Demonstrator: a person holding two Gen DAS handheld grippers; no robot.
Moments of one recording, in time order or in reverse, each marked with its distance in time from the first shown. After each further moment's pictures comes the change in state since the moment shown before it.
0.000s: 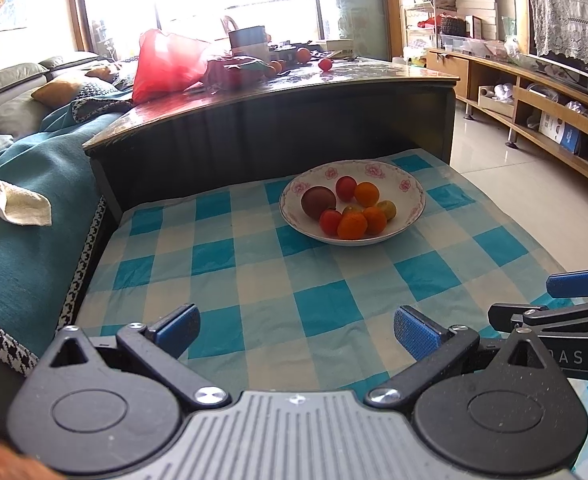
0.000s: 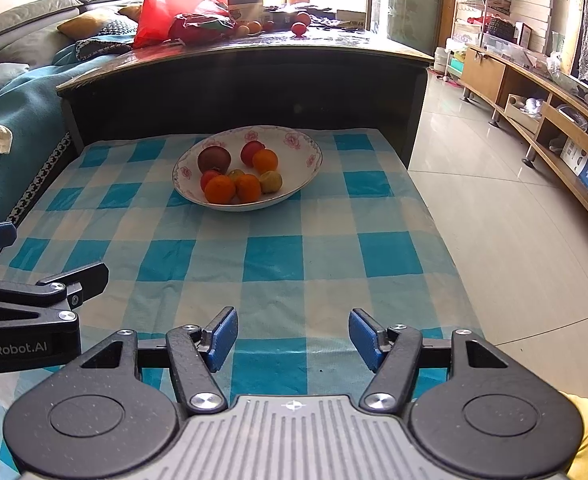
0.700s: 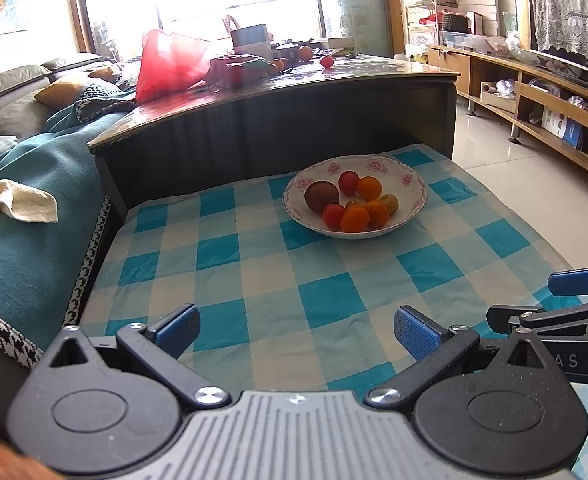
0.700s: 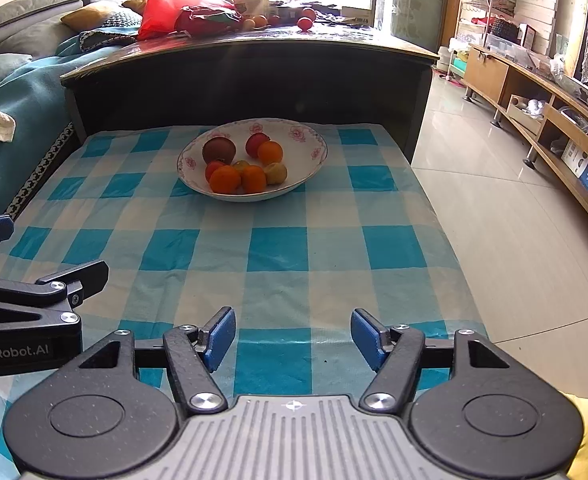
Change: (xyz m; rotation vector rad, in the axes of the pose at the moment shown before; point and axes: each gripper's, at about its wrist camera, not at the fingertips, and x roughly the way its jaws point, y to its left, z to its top) left arm -0.004 -0.001 -0.005 0.010 0.005 0.016; right arm 0.001 0.004 -0.004 -0.017 0.014 -0.003
